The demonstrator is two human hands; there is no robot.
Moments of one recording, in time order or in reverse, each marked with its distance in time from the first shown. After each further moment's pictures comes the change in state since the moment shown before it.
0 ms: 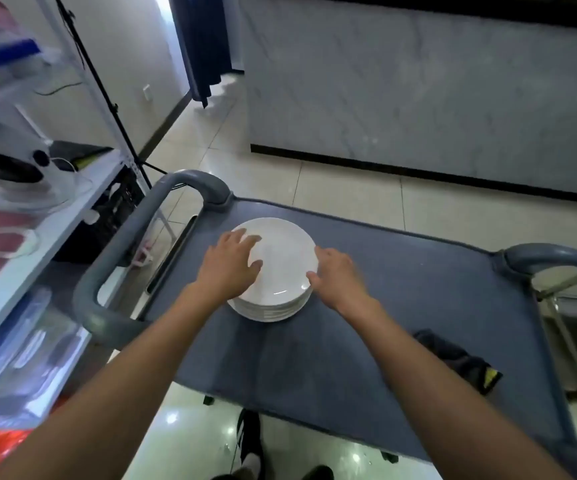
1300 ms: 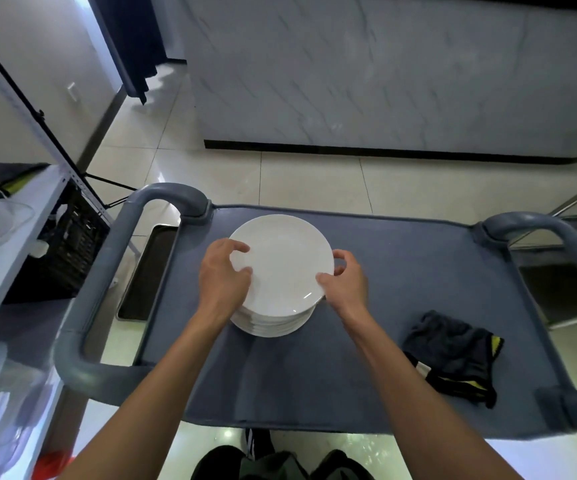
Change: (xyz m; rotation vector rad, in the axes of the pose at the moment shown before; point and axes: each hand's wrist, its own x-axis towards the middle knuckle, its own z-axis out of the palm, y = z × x) left_hand 0.017 -0.028 0.006 -0.653 0.207 -0.137; right_hand 0.001 -0.029 0.028 0.823 0.401 0.552
